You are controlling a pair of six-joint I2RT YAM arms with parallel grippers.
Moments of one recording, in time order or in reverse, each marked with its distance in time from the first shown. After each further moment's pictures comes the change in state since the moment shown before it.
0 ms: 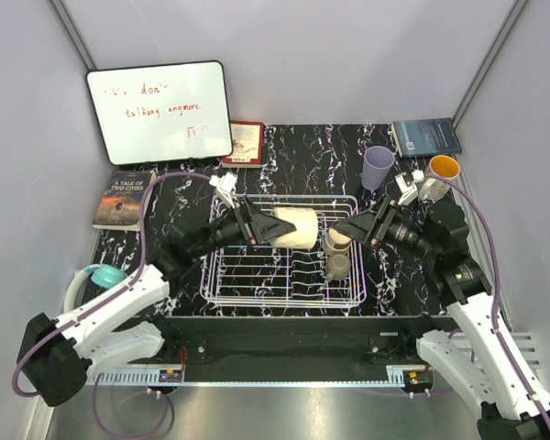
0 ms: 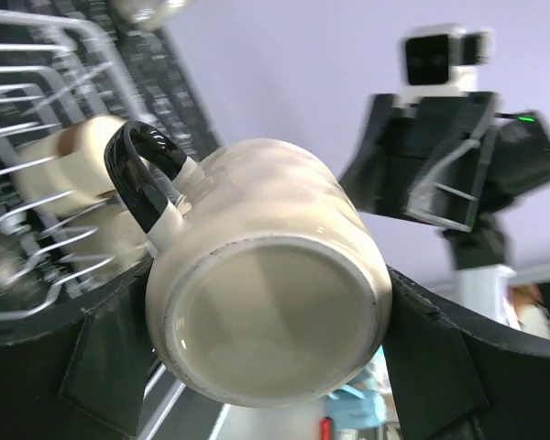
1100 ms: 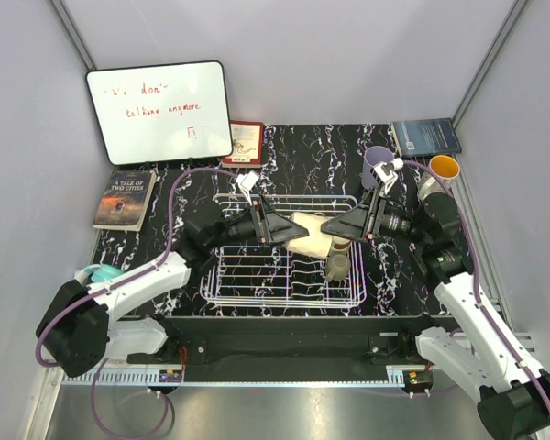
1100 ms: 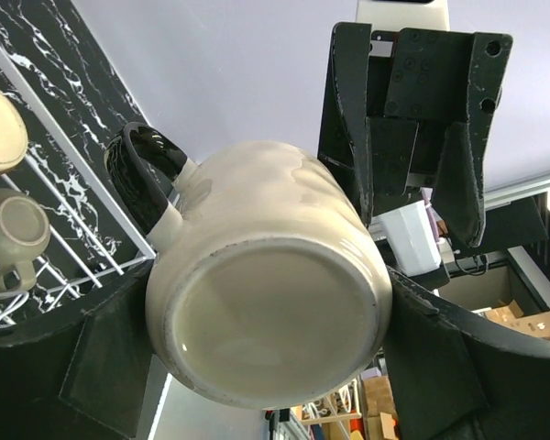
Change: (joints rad) left arm -0.005 0.224 0.000 0.365 0.247 -0.195; right arm 0.014 0.137 -0.066 0.511 -0.336 0.248
